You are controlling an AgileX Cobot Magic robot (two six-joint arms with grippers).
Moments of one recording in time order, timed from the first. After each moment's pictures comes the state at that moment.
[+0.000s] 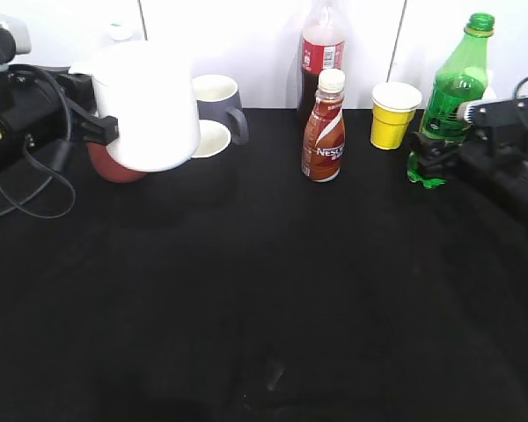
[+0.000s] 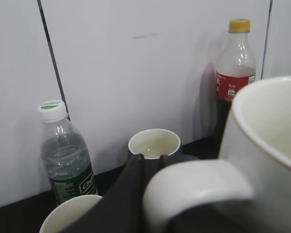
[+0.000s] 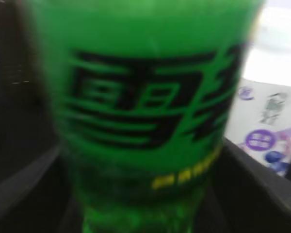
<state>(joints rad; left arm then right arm) -0.30 1.63 -0.61 0.19 -0.88 -0.03 0.04 2.22 -0.87 -0.20 -1.09 0.03</state>
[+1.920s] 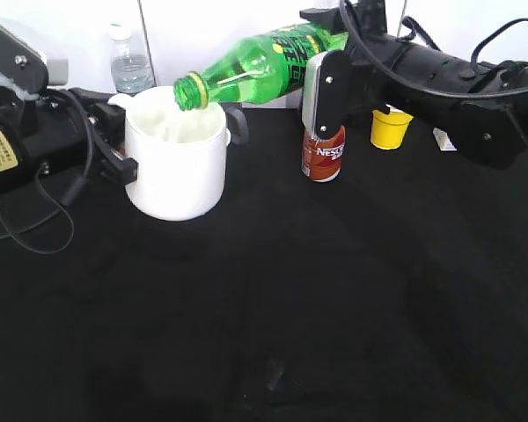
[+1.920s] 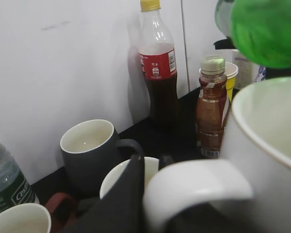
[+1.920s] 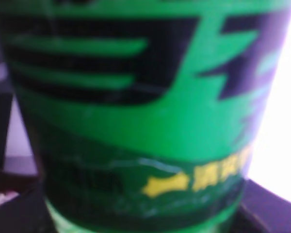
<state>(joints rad) -0.30 1.63 -0.61 0.52 -0.84 -0.13 0.40 1.91 -1.04 -0.35 -0.80 -1.26</state>
